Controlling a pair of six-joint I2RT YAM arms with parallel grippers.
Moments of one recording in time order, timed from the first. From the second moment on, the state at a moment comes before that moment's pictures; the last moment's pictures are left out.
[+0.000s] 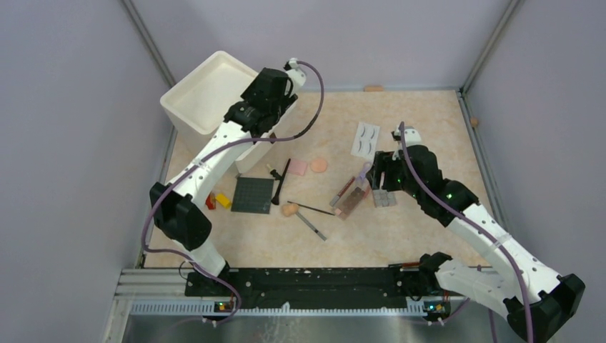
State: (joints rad) left arm -0.53 1.68 1.72 -0.56 -0.54 0.51; right arm 0.59 0.90 0.89 -0.55 0.17 0.39
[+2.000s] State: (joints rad) left arm -0.52 0.73 0.92 -0.38 -0.49 -0.03; right arm 0.51 1.22 1.00 -0.45 0.24 0.57
